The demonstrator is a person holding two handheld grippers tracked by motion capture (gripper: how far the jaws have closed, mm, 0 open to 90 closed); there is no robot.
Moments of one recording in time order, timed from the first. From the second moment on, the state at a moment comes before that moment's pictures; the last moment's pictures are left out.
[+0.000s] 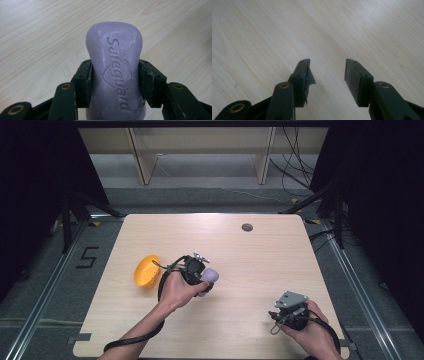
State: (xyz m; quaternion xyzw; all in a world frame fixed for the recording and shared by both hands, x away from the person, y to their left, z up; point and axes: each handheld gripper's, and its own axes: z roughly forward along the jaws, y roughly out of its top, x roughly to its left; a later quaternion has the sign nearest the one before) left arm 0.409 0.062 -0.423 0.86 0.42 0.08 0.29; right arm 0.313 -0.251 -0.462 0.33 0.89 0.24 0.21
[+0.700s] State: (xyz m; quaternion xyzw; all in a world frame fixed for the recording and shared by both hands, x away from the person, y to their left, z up) left arm 0.407 0.104 -0.410 0.83 0.46 0.10 0.29; right arm 0.313 -0.251 -0.462 0.33 0.89 0.24 0.21
